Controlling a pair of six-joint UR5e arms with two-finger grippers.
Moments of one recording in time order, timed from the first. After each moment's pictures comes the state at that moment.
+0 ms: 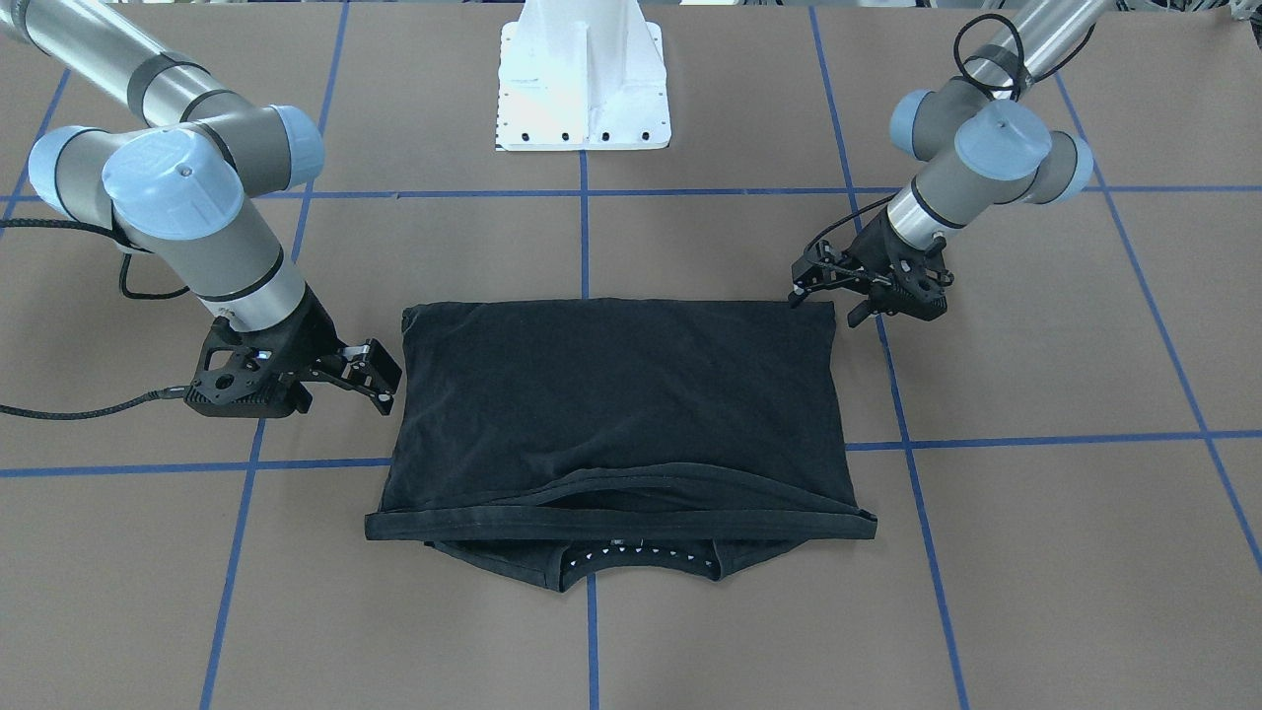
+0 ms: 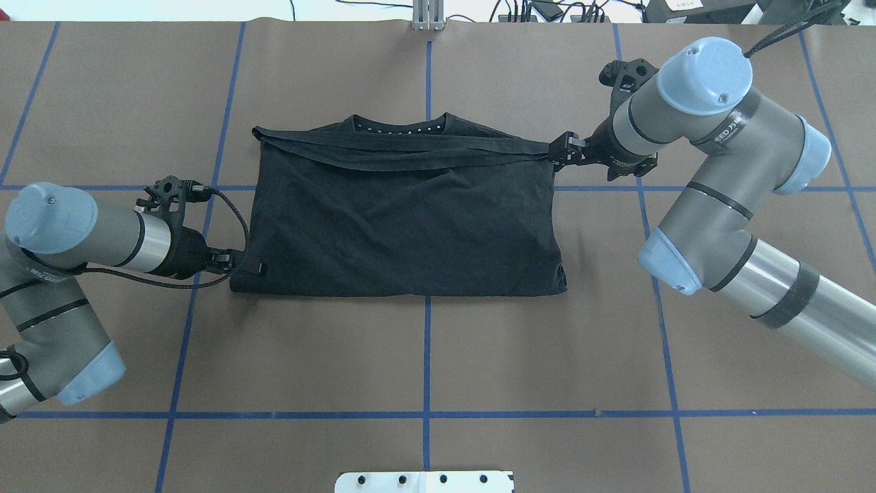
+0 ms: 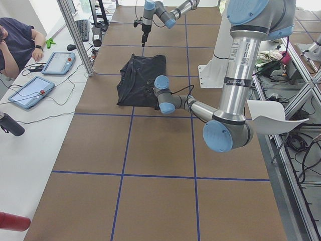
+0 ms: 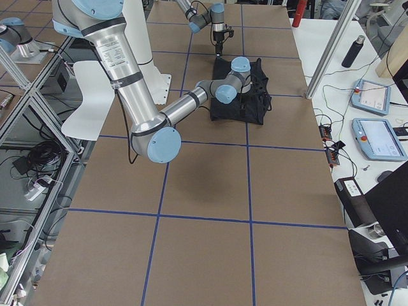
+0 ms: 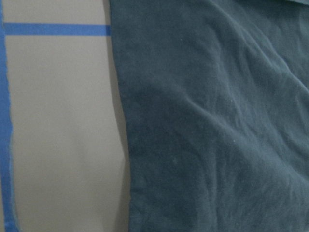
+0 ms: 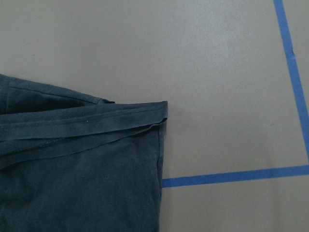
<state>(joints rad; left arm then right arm) -0.66 -1.75 -1.64 -2.42 -2.05 -1.12 0.81 -1.10 1.64 -1.28 1.99 1.16</state>
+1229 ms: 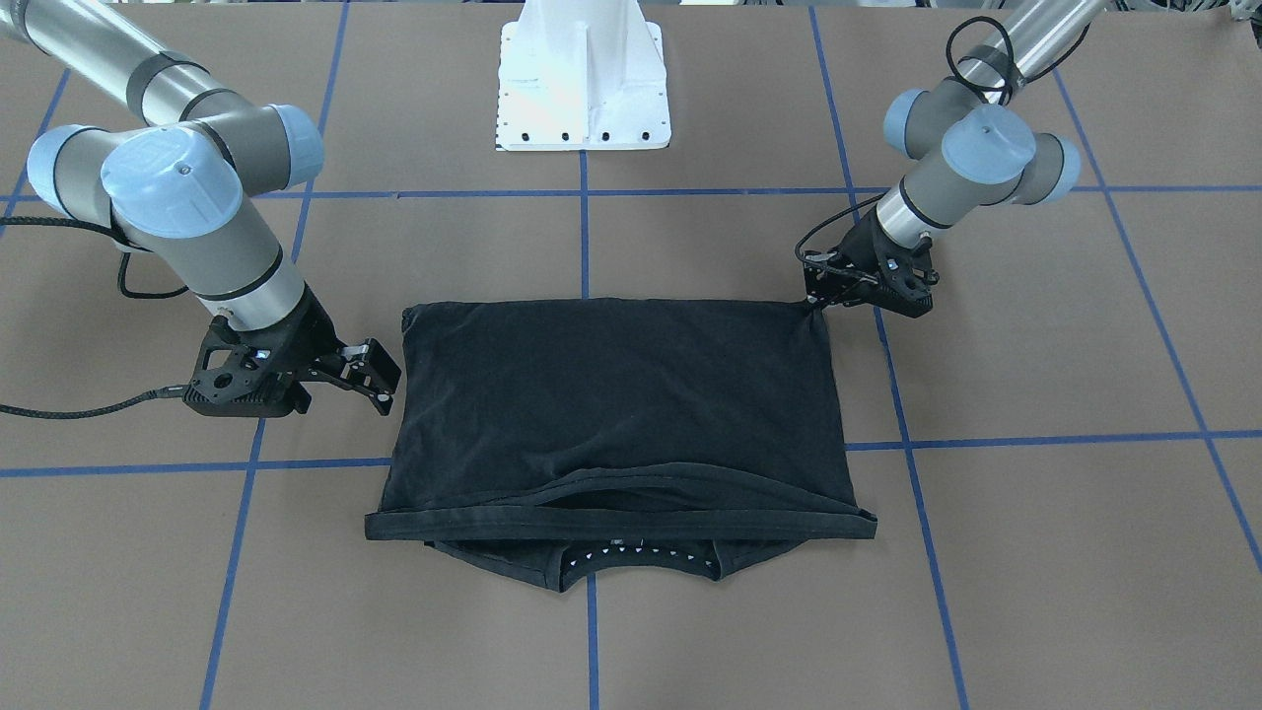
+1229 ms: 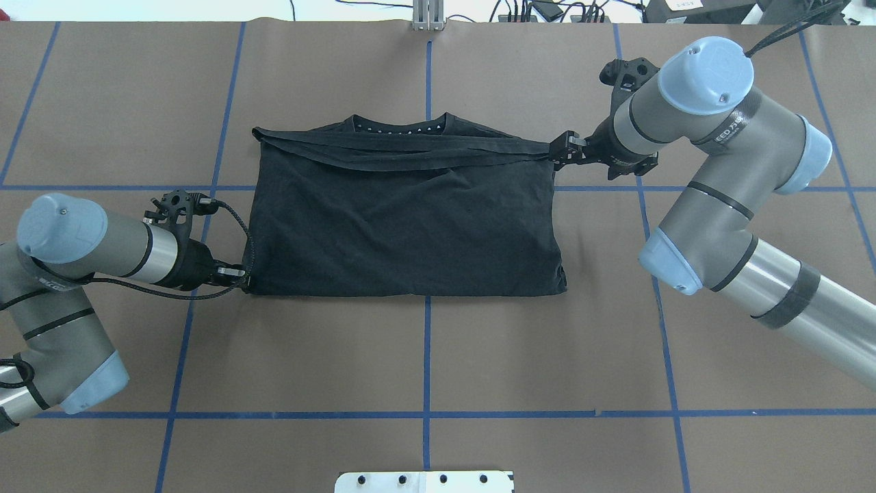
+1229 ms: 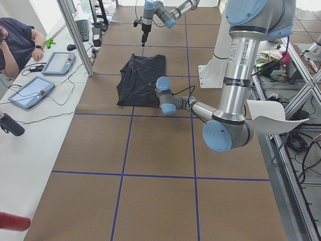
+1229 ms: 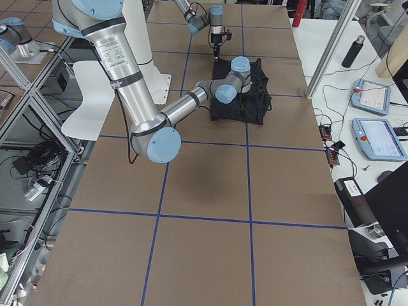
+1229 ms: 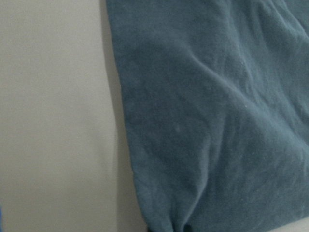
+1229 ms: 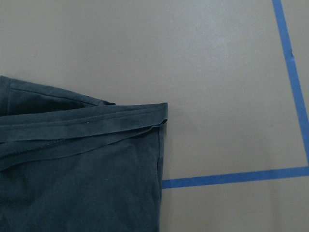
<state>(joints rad) -0.64 -1.74 -1.64 -2.42 -2.06 -1.14 0.81 -1.11 1.64 -1.28 1.99 1.16</state>
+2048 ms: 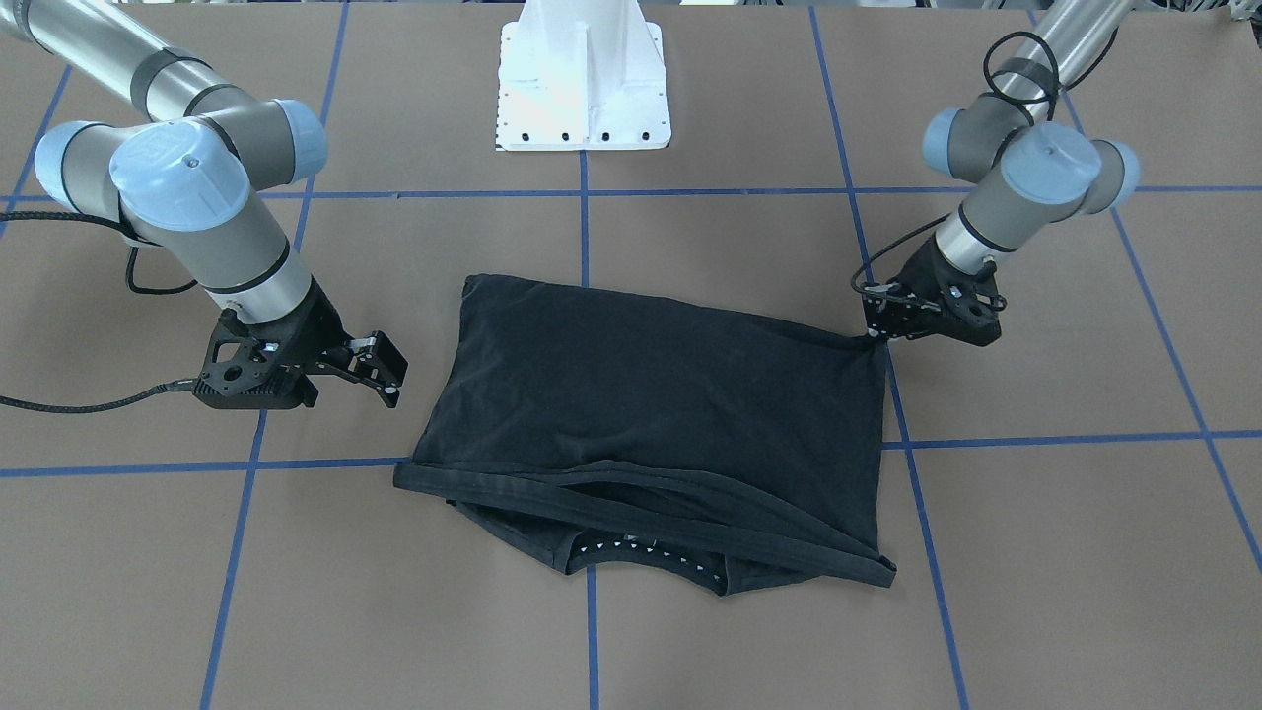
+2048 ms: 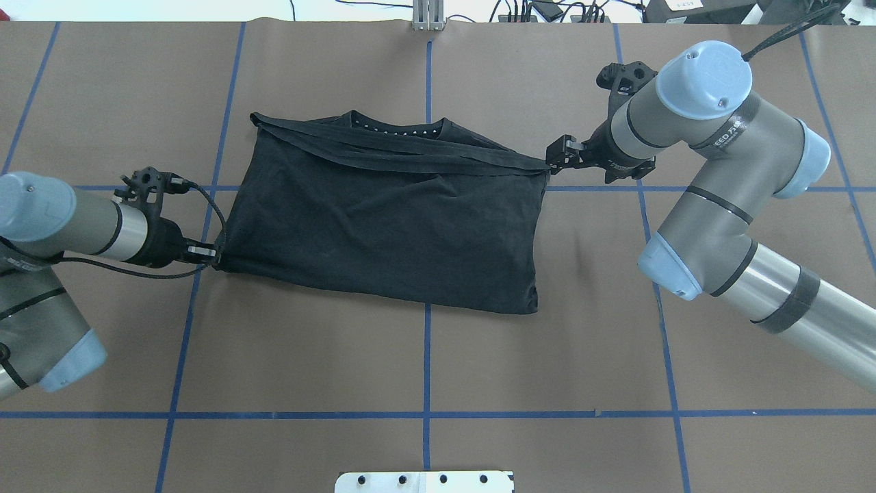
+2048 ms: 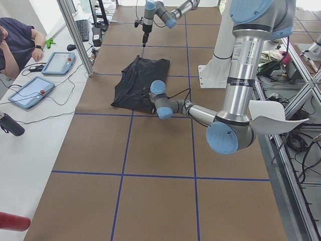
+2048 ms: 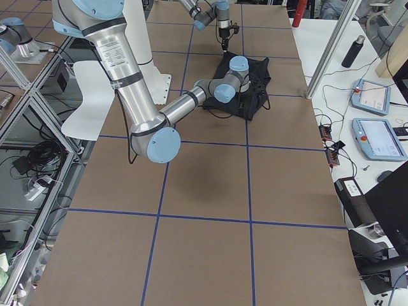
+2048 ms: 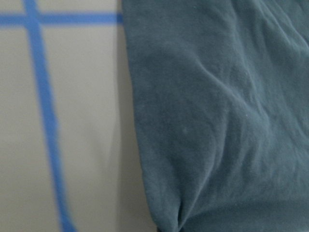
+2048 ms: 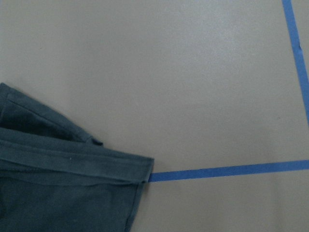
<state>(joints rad) -0.79 -1.75 -1.55 -2.40 -2.06 -0.93 0.80 -1.11 1.65 -1.28 1.99 1.16</state>
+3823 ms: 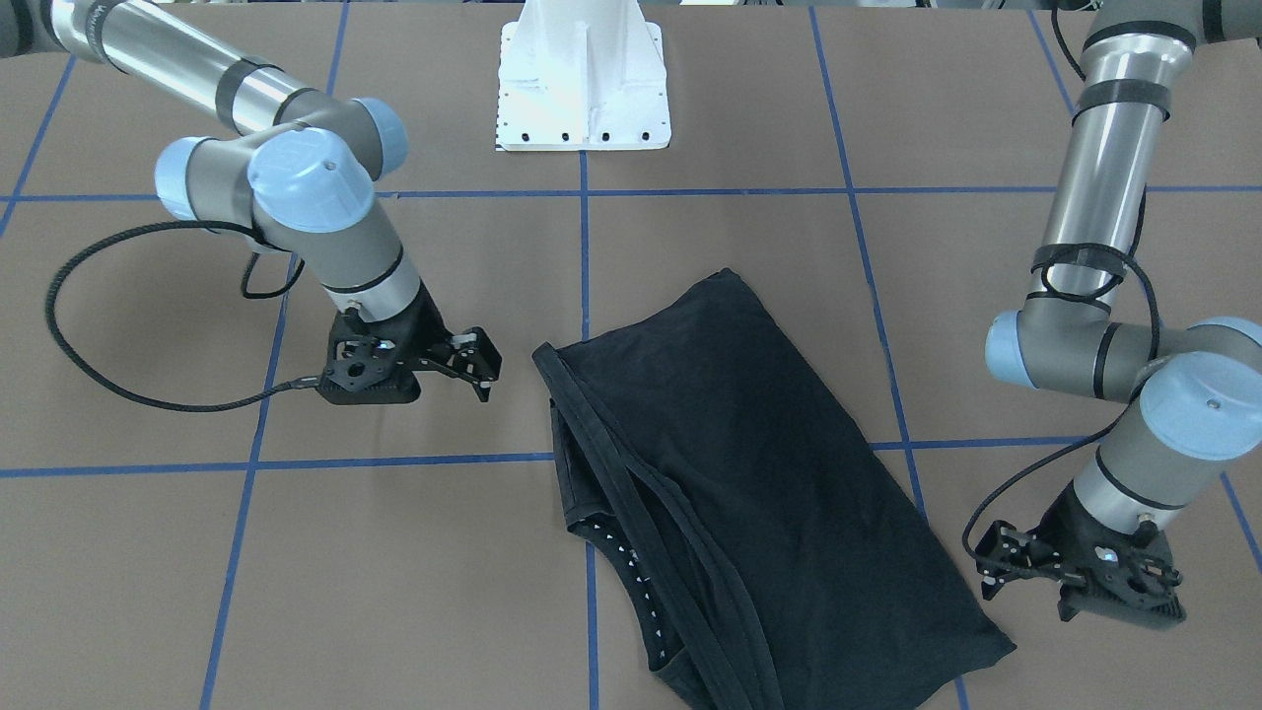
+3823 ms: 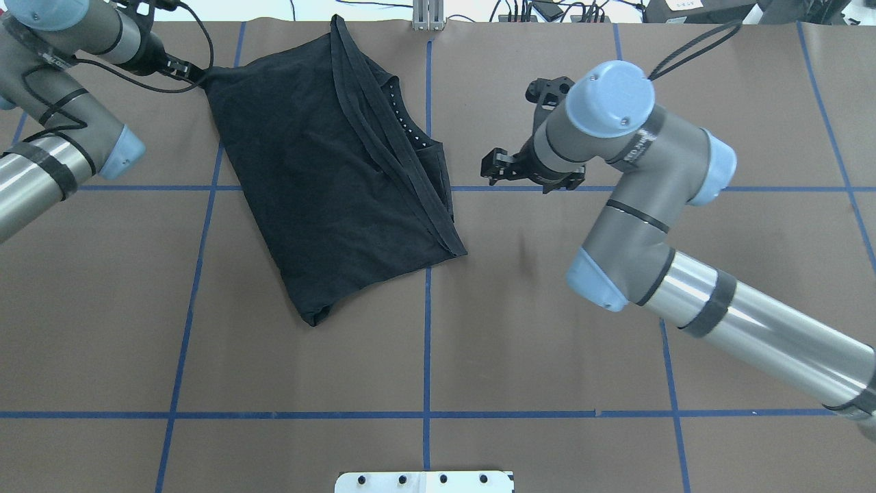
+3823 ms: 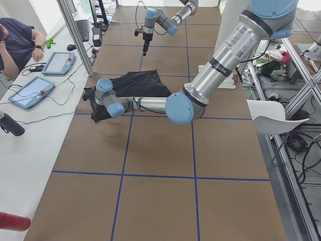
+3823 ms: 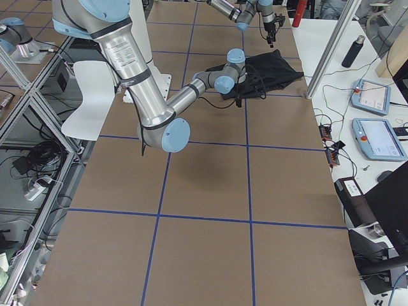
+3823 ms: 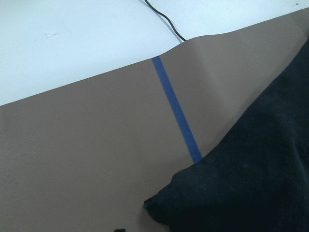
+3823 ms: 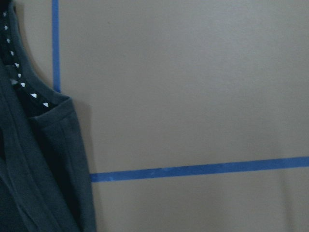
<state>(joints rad) -1.07 -2.24 -0.89 -2.45 -2.02 -0.52 0.69 -0.91 1.50 -1.28 1.91 1.25</state>
